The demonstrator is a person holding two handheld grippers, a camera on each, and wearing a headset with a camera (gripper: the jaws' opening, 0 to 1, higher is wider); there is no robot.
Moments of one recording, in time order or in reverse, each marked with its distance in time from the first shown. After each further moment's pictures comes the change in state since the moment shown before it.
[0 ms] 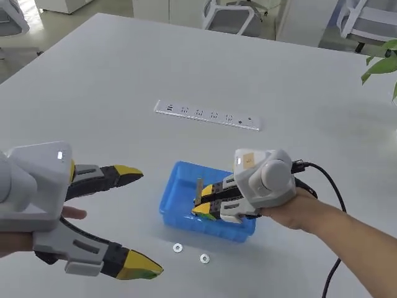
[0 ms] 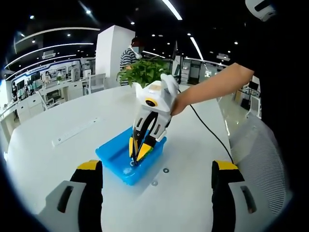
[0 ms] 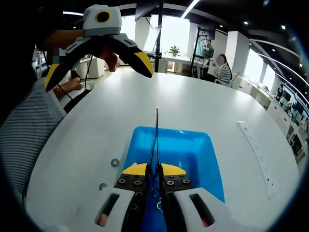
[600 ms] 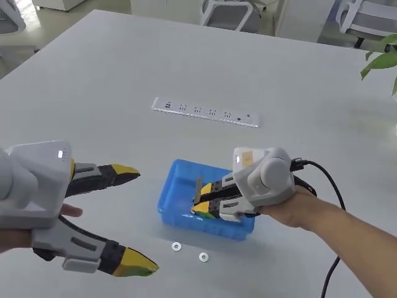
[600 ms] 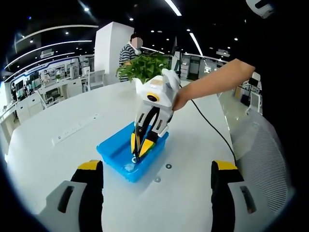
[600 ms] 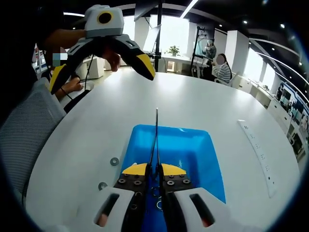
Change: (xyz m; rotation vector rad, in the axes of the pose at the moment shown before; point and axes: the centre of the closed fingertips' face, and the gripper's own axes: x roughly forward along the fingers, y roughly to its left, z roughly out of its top) left arm 0.003 0.006 -0.007 0.011 0.037 -0.004; right arm 0.000 -0.001 -0.002 0.004 -0.004 0.000
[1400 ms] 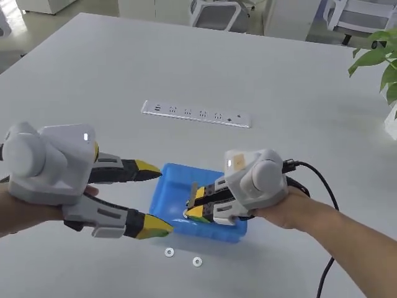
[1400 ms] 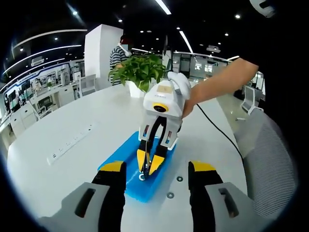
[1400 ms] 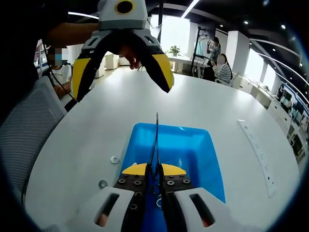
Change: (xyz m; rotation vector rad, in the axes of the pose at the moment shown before) left arm 0.038 0.023 0.026 0.081 0.003 -0.069; right arm -0.002 0.000 -0.002 -0.007 0.003 0.002
